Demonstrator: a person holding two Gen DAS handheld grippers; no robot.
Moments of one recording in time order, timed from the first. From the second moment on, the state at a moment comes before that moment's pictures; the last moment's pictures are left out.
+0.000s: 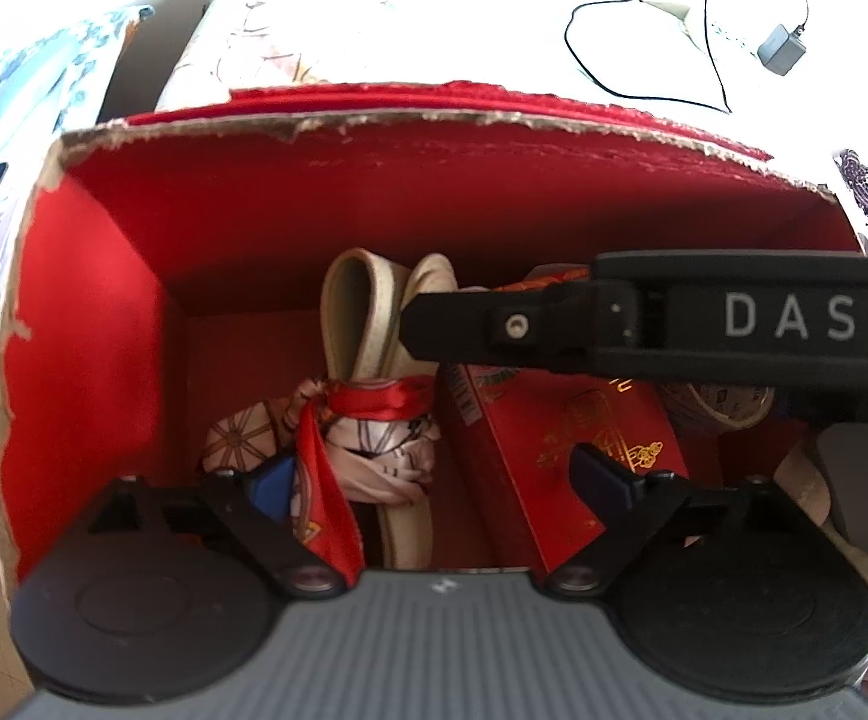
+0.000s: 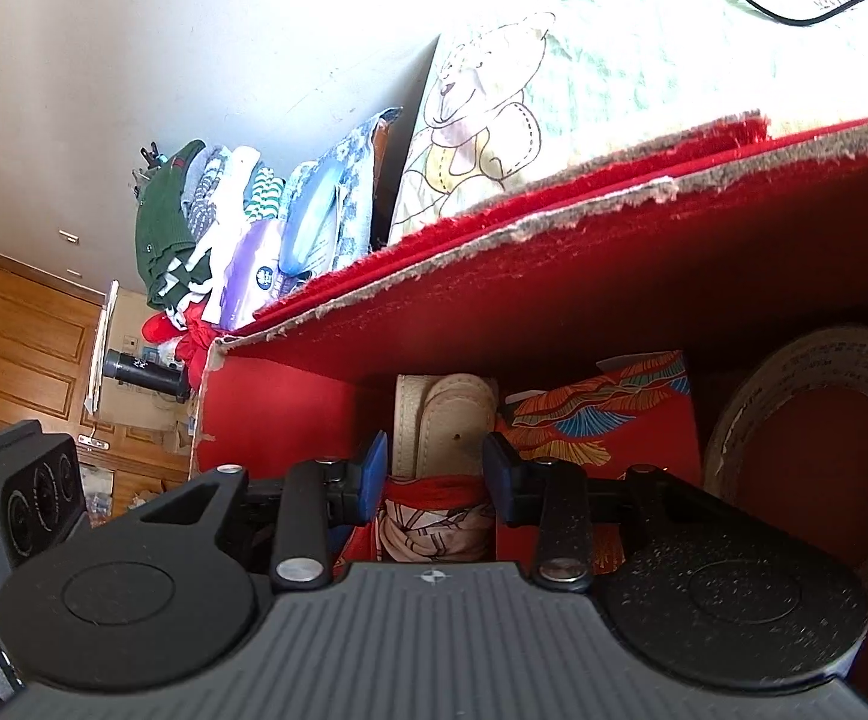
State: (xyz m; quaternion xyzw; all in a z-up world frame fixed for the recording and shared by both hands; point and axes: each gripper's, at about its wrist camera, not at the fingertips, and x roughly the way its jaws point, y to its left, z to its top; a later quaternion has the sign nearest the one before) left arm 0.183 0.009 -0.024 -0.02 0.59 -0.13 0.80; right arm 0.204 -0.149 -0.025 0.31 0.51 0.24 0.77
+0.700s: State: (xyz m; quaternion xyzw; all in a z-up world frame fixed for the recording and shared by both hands) left arm 0.181 0.015 -0.016 -0.01 0.58 -0.12 0.81; right arm 0.206 -0.146 -0.025 0.30 0.51 0.23 0.77
